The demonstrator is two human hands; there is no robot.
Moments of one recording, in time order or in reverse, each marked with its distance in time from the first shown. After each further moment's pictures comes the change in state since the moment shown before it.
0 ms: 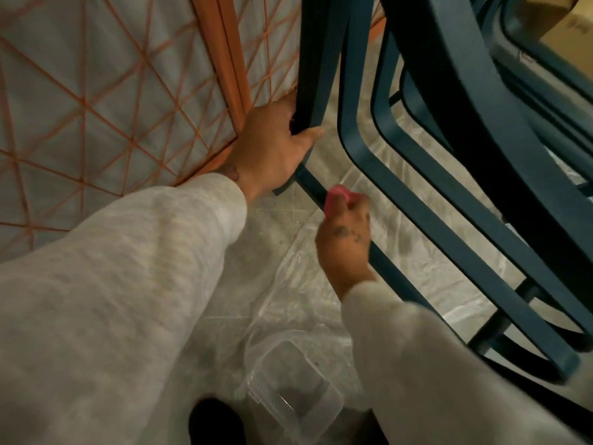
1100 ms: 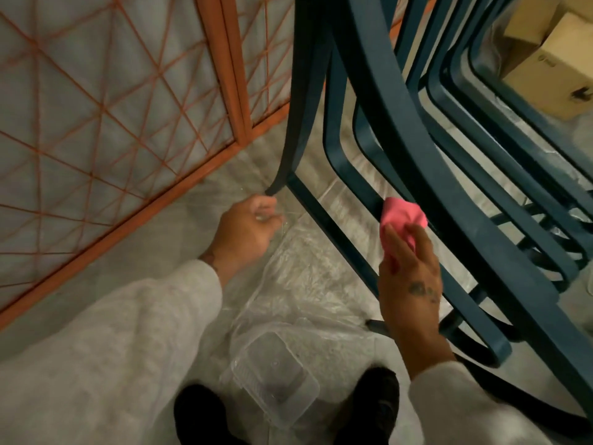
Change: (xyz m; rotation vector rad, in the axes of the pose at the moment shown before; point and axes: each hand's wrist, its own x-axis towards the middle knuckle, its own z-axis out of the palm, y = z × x) left_hand -0.096 -0.009 0.009 -0.219 -0.133 -0.569; right_hand -0.063 0.047 -0.120 -0.118 0.138 -0.030
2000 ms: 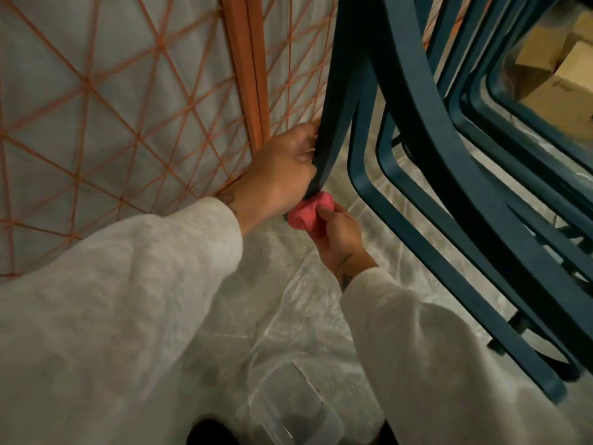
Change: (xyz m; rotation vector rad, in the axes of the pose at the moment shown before) left_hand 0.022 0.092 -0.043 -0.125 -0.063 0.313; right_hand 0.085 -0.102 0.116 1.370 -0.411 0.767
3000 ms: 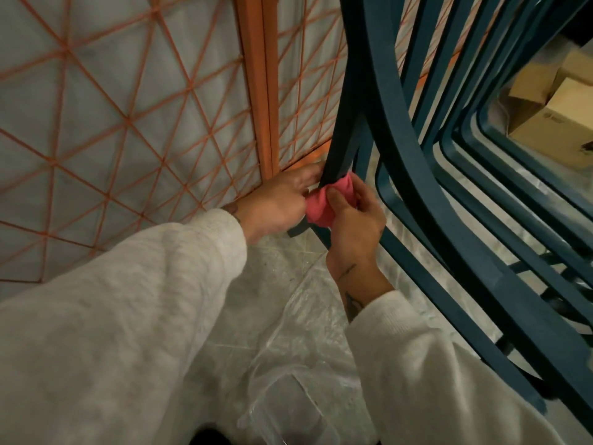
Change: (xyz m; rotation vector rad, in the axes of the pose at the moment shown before) left_hand -0.011 0.021 -0.020 0.022 -0.189 -0.107; right_hand -0.093 -0.060 0.048 -0.096 0.095 -0.491
